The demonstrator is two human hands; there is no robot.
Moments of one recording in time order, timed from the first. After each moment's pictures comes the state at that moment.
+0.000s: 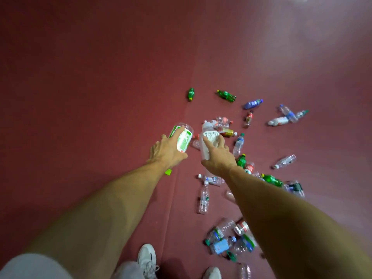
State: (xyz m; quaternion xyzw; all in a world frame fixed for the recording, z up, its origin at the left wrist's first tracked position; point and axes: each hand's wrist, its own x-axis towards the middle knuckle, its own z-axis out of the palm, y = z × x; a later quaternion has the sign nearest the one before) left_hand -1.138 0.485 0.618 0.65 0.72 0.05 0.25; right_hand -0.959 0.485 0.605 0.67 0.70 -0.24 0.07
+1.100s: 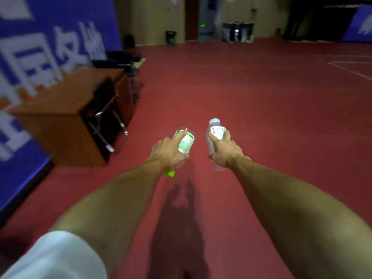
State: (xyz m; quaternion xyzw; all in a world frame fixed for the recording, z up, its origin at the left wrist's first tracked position) left_hand -1.351 -0.120 0.878 0.07 0.98 0.17 0.02; right_hand -1.342 0.080 0.877 0.03 0.99 -0.15 0.06
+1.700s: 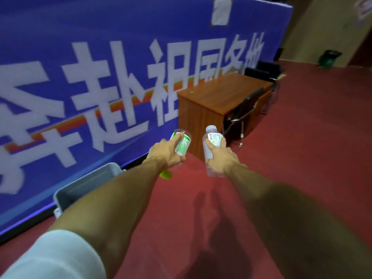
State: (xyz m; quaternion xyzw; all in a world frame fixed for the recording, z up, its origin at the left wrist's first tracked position) left_hand -1.282 -0.658 0.859 -0.28 0.94 0.17 -0.05; right_hand -1.397 -0.488 0.865 -0.35 0.93 -0.09 0.10
